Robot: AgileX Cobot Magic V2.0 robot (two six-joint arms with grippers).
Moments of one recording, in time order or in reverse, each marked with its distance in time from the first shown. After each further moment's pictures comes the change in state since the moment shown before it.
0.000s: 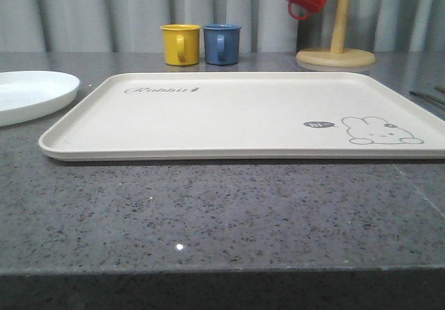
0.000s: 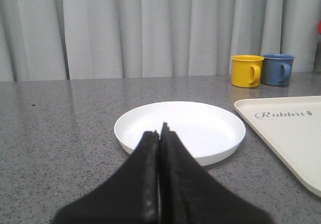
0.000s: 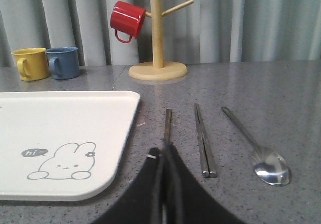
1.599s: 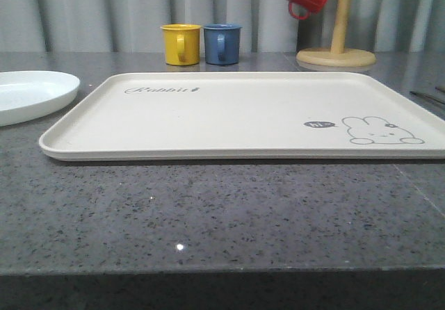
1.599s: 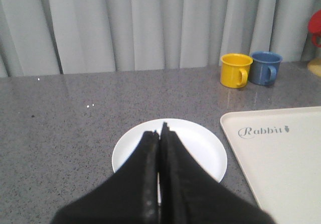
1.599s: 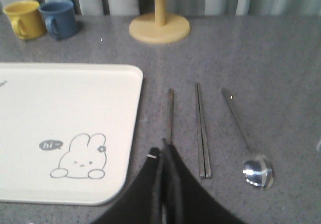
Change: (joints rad) left arm 0.000 0.408 -0.665 0.000 0.499 0.000; right arm 0.000 0.458 -0.618 -0.015 0.549 0.000
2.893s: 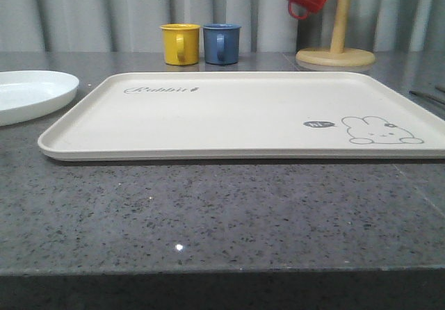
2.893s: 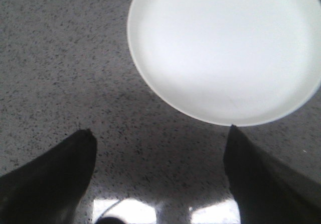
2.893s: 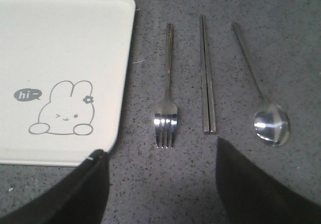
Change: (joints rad) left arm 0.153 0.746 -0.323 0.010 0.337 0.054; right arm 0.000 0.166 0.000 -0.002 0.053 -0.001
